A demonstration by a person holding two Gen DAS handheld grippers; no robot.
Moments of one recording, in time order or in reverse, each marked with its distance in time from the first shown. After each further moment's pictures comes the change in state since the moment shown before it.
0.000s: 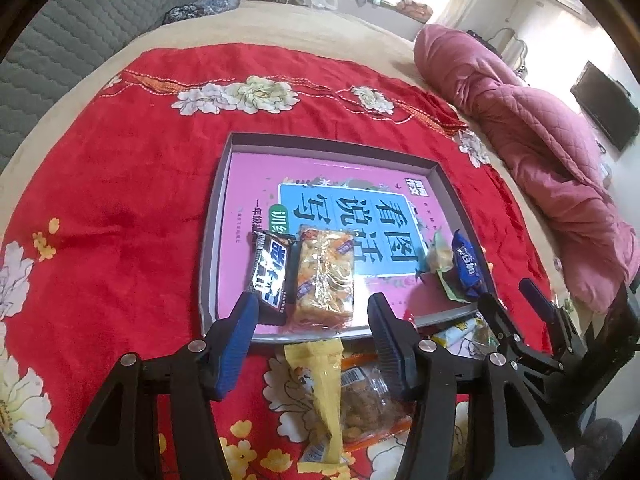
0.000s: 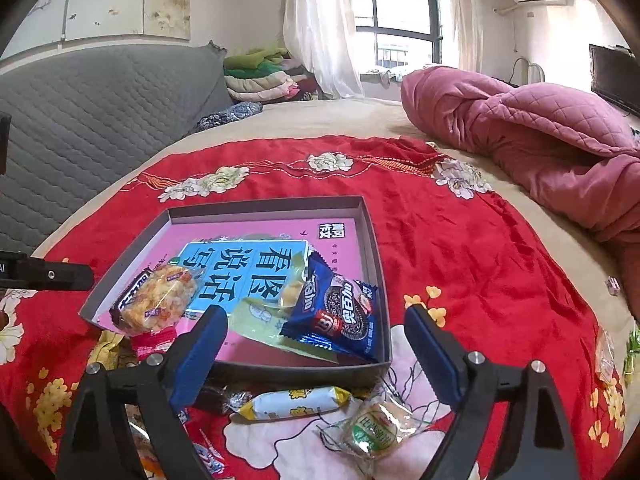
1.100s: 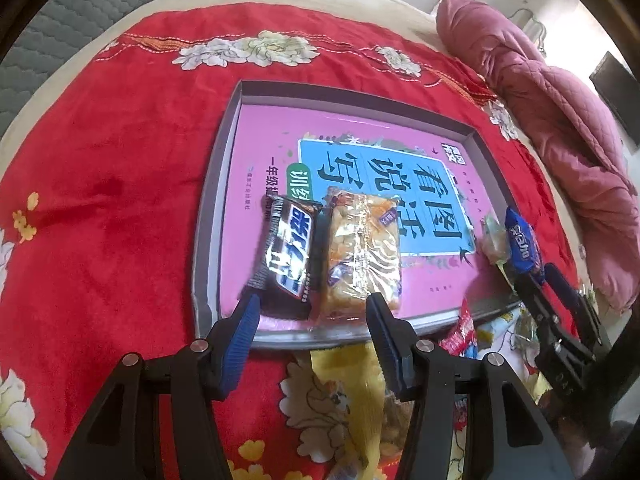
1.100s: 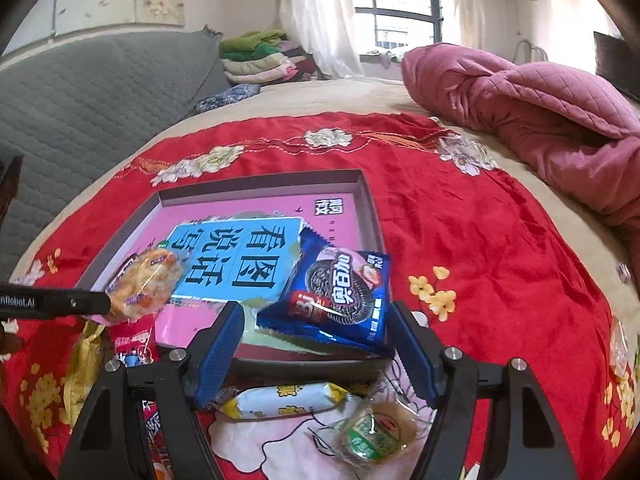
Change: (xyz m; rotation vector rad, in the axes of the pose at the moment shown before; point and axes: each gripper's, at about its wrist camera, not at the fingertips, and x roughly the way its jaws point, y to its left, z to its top) left arm 0.056 0.017 -0.003 -0.023 0.111 0.043; right arm 0.025 -0.005 -0.007 0.006 0.075 0.012
